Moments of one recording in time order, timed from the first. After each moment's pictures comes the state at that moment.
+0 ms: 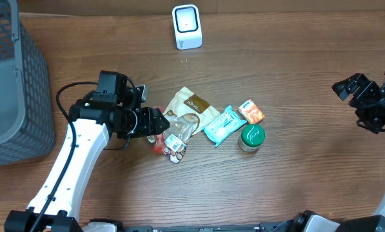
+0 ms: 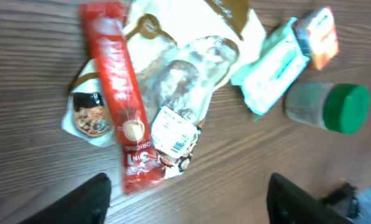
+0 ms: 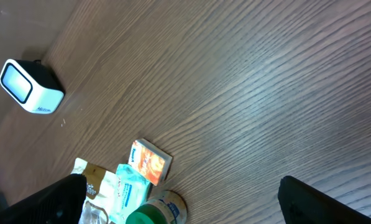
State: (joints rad) left arm -0.14 1.44 1.08 -0.92 0.46 -0.24; right arm -0.53 1.41 1.36 -1.08 -0.44 0.23
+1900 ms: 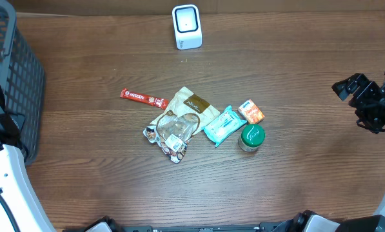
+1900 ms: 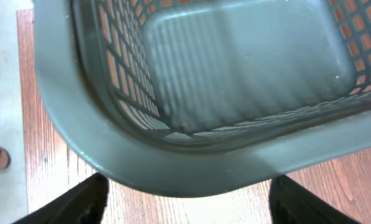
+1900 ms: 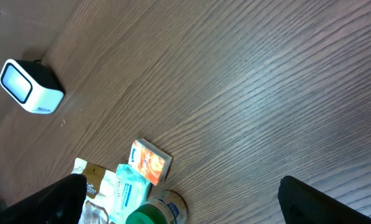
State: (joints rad) left arm 0.53 1.30 1.44 -1.20 -0.42 -0.79; right arm -0.53 1.41 1.36 -1.08 -0.44 0.24
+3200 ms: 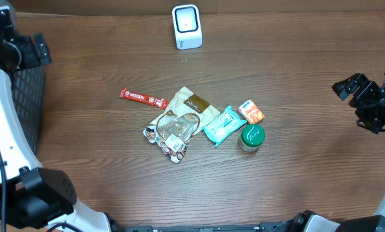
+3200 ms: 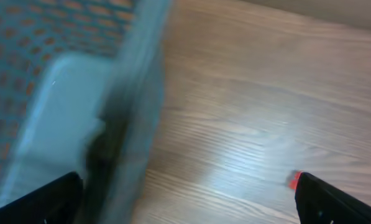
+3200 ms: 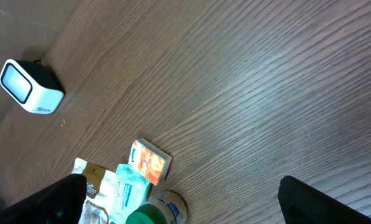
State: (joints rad) left arm 0.43 1.81 1.97 -1.07 0.03 0.10; right arm -0.53 1.41 1.36 -1.08 -0.44 0.24
